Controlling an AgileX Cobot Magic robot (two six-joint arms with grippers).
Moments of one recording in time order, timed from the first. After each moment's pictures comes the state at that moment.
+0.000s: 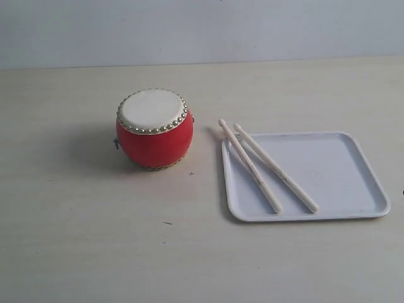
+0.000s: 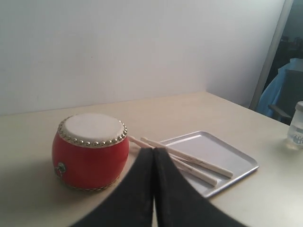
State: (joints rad) left arm -0.63 0.00 -0.02 -0.61 0.13 0.41; right arm 0.27 0.00 -0.08 1.34 0.37 -1.13
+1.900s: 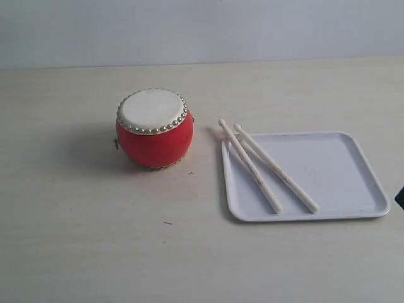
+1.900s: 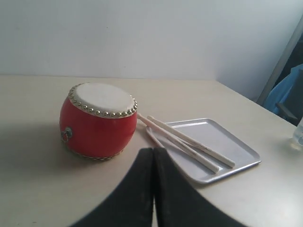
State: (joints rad) left arm -0.63 0.00 0.00 -0.15 0.18 -0.17; right arm 0.27 0.00 -0.05 1.35 0.36 -1.13
